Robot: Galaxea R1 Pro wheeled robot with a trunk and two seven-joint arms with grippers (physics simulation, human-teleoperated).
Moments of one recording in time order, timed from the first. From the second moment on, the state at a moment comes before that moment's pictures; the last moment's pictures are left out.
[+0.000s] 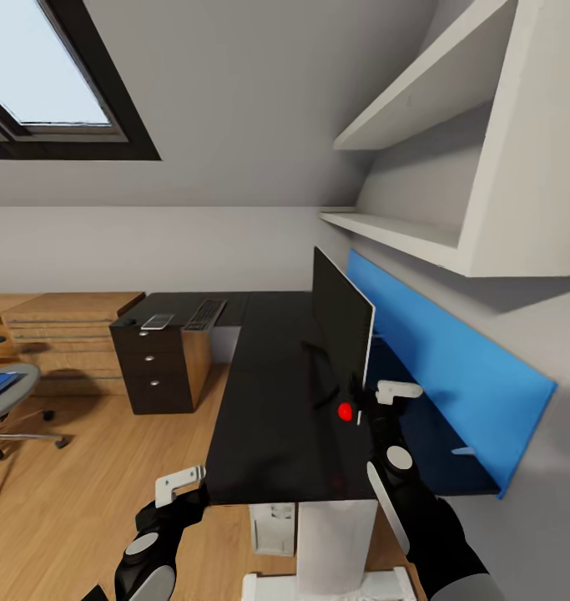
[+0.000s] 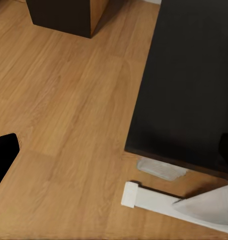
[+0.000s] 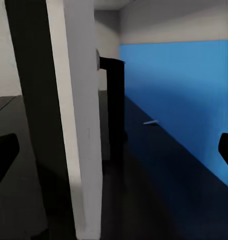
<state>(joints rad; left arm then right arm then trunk) -0.19 0.26 -0.63 -1.56 0.85 0.30 0.95 -0.45 0.06 0.16 -1.20 -0.01 -0.02 -0.34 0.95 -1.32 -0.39</state>
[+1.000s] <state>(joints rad) -0.19 0.26 -0.63 -1.53 0.85 0.29 0.95 -0.45 0.06 0.16 -1.19 -0.01 -0.02 -0.33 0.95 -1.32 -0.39</state>
